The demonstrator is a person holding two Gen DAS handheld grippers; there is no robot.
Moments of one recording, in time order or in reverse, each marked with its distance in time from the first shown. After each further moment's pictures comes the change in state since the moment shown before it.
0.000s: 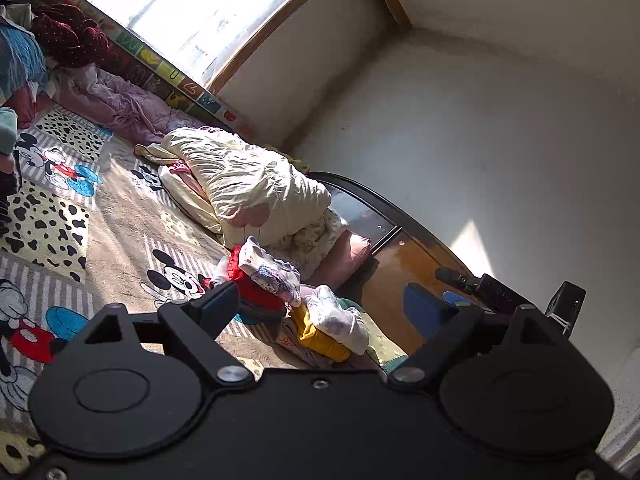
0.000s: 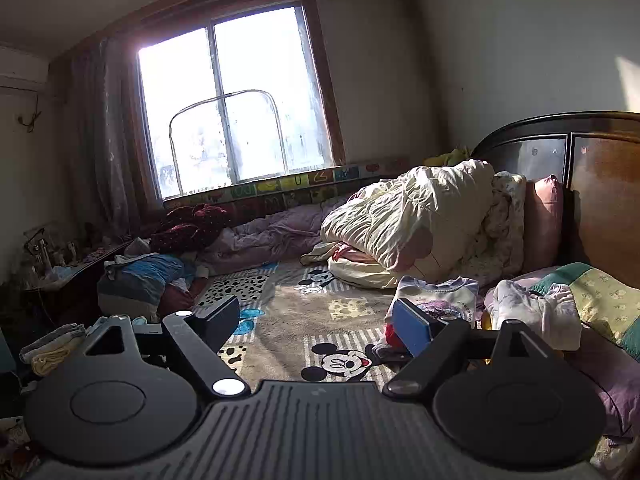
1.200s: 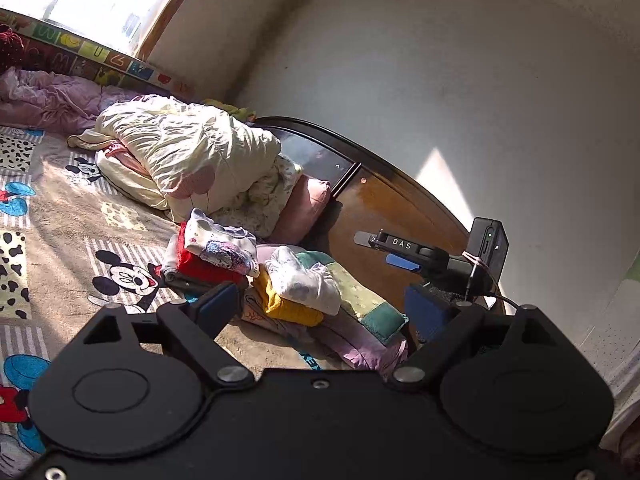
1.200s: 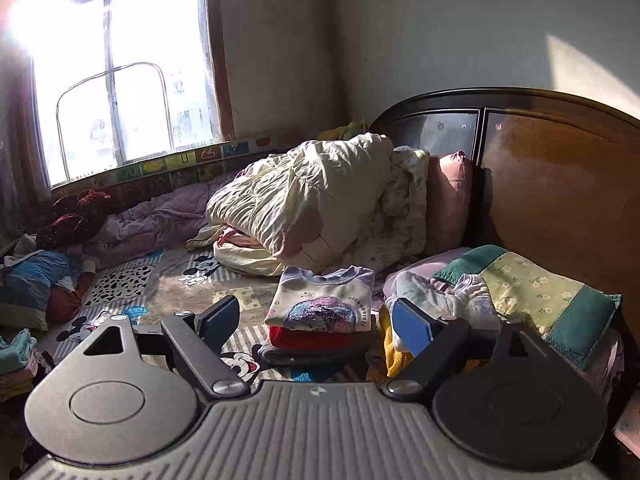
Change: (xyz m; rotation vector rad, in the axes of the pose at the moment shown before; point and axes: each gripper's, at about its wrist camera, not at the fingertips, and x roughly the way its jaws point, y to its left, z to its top) left arm 0.076 -0.067 0.036 0.193 0.178 -0.082; right arm 0.091 -0.074 0.014 0.047 0.082 -0.315
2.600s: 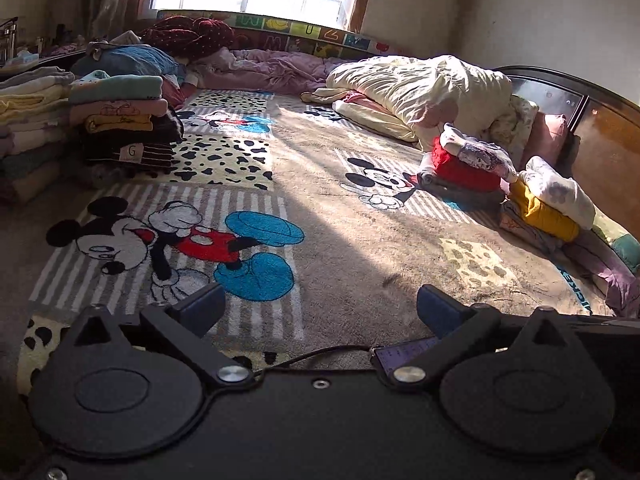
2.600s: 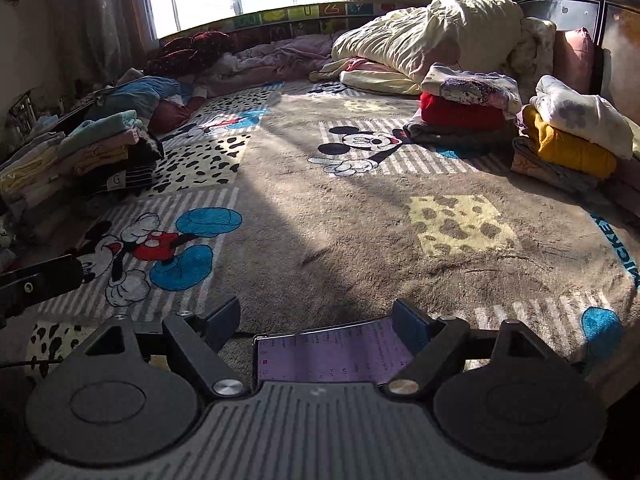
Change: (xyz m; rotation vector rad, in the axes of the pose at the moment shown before) left arm -0.014 0.076 -0.225 0.009 0.061 0.753; right arm -0.040 0.119 -0.291 -0.158 0.352 0.271
